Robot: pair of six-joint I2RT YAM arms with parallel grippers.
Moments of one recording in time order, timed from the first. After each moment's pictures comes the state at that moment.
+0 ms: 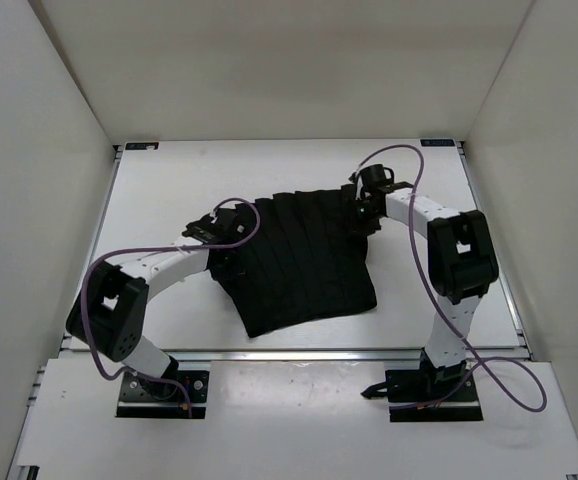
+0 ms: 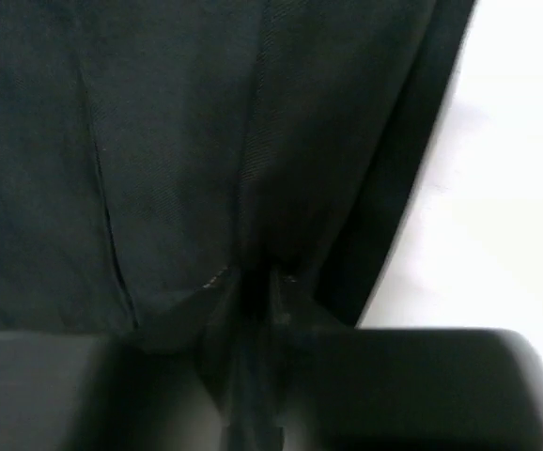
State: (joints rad) left arm -0.51 1.53 0.90 -0.55 -0.16 -0.59; right arm 0.26 1.92 1.33 -0.52 -0.19 0.16
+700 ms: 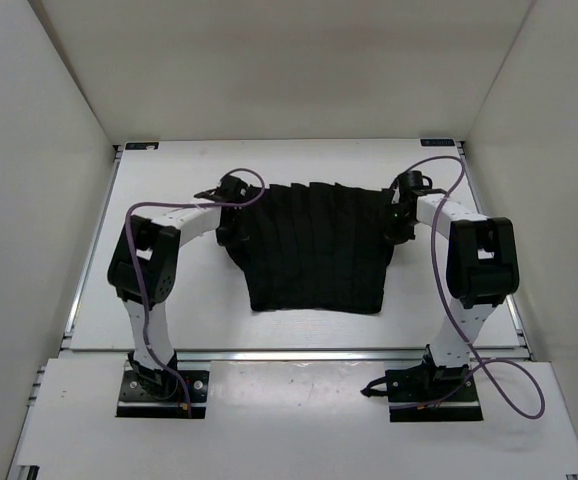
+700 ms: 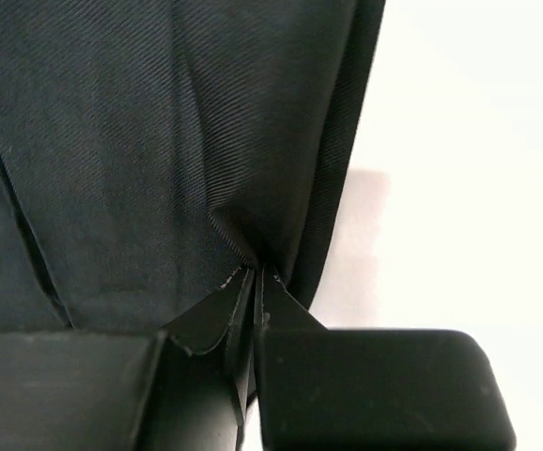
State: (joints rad) left arm -0.38 1.88 1.22 -0.53 -0.13 -0.48; right arm 0.09 1.88 1.24 -0.54 -0.10 0.18
